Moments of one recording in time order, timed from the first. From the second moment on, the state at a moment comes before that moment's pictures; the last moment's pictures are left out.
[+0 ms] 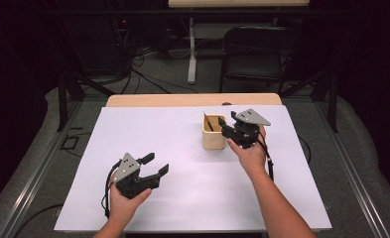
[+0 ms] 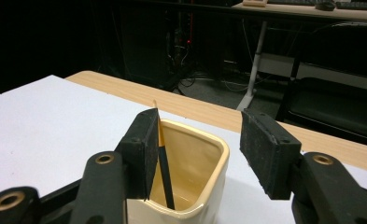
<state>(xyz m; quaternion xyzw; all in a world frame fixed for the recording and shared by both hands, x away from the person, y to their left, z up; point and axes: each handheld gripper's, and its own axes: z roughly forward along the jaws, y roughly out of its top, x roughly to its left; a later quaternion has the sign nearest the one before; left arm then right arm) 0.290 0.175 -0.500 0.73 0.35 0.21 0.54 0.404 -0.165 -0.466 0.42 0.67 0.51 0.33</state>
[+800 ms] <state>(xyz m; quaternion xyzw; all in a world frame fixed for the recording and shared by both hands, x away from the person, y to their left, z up) 0.290 0.176 -0.500 0.73 0.35 0.21 0.55 0.397 -0.144 -0.400 0.37 0.69 0.52 0.33</state>
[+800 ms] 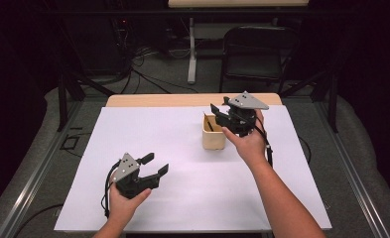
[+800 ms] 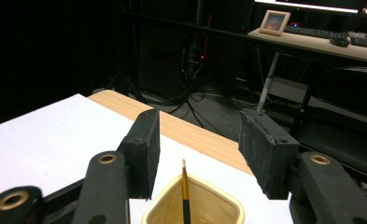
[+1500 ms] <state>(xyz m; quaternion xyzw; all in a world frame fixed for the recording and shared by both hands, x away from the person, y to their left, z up) 0.290 0.176 -0.500 0.73 0.35 0.21 0.55 0.370 -0.148 -0.382 0.37 0.69 0.54 0.31</state>
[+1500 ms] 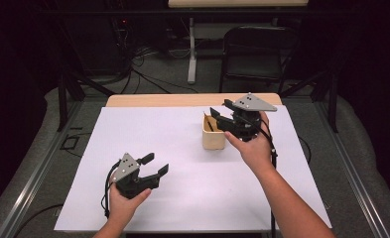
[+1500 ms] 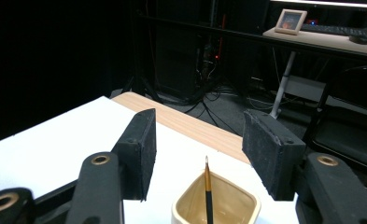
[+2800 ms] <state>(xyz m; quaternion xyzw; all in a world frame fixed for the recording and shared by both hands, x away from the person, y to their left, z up) 0.290 0.176 -0.500 0.73 0.35 0.20 0.55 0.277 -0.191 -0.401 0.35 0.70 0.56 0.29</state>
